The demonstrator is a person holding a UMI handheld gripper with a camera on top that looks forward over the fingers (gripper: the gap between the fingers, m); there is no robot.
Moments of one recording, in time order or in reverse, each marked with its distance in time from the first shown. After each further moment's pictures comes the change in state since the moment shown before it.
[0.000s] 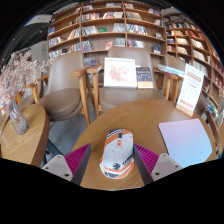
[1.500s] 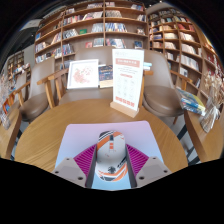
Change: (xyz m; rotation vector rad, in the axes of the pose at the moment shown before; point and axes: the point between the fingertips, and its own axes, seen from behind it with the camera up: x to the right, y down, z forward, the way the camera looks) arm 0.286 -0.001 -0.016 -0.009 0.070 0.029
